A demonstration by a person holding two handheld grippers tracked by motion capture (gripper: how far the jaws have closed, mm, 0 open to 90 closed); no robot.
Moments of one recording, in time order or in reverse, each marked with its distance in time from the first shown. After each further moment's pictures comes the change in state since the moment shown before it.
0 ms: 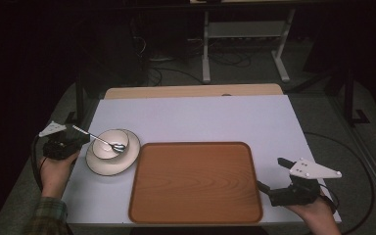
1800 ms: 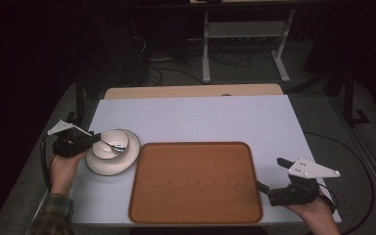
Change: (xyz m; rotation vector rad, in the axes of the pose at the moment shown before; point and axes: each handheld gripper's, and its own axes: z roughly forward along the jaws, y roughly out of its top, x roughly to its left) left arm -0.004 -0.001 0.024 -0.032 -0.033 -0.042; right arm 0.000 0.000 0.002 0.011 0.000 -0.001
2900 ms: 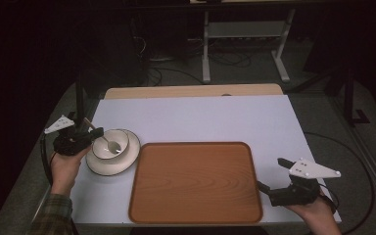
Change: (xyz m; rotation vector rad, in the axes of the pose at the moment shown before) left arm -0.031 0.021 -0.016 -0.068 -0.121 0.067; right arm -0.001 -0.001 -0.001 0.000 -0.002 -0.001
